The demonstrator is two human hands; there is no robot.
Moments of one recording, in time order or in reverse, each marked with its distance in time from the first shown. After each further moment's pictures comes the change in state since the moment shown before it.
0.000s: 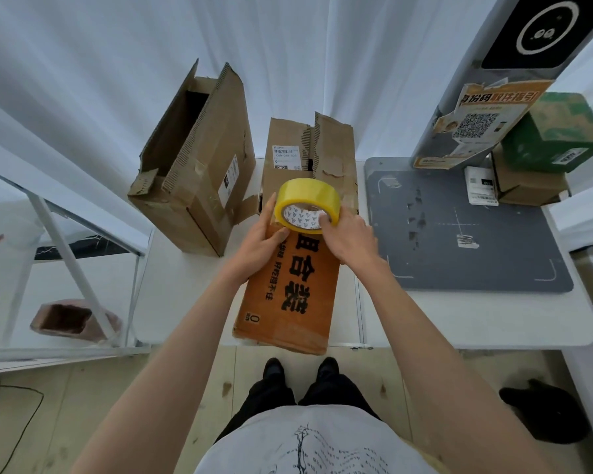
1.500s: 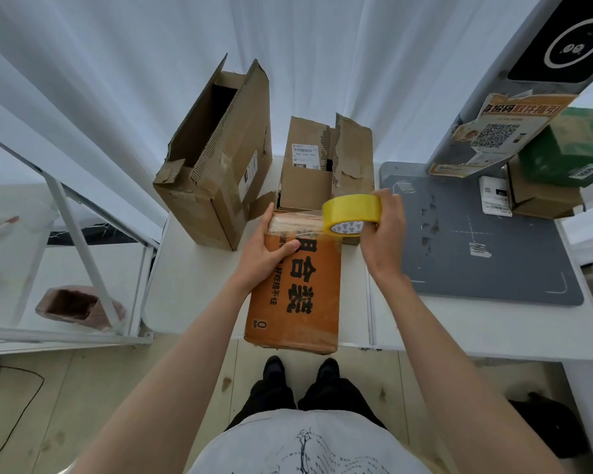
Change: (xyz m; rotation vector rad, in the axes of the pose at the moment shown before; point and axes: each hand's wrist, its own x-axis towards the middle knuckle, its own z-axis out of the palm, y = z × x) left_hand -0.022 -0.042 -0.012 -0.026 0.153 0.006; right_hand -0.006 0.011 0.010 0.295 0.529 -0.336
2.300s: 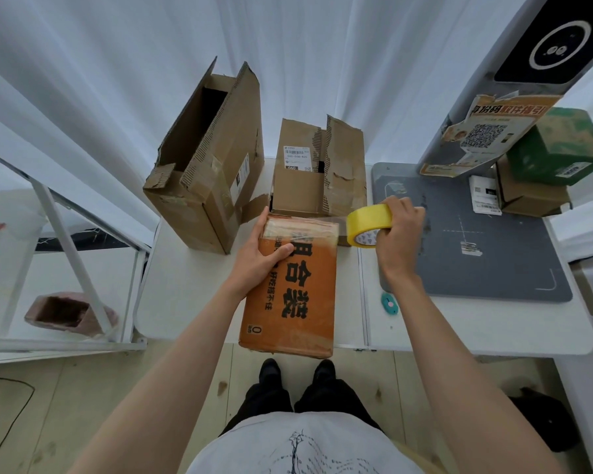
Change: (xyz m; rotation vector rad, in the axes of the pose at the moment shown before) left_hand -0.001 0.004 0.002 -0.019 -0.033 -0.009; right_hand 0.015 0.041 -0.019 -0.281 0.028 -0.026
